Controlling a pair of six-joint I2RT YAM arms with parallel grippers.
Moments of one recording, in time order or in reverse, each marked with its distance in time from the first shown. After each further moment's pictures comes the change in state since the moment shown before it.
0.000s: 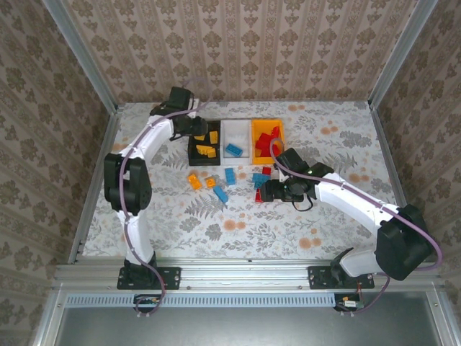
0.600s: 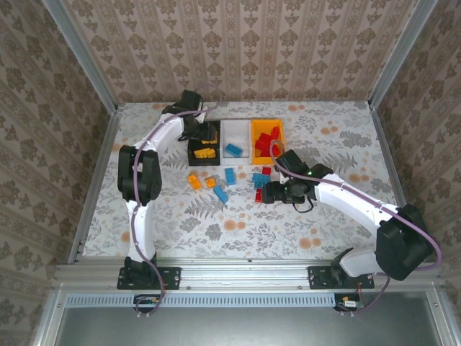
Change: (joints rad) left arm -0.020 0.164 0.117 -0.073 -0.024 0.055; right arm 0.002 0.000 -0.016 -0.007 0.015 0.001
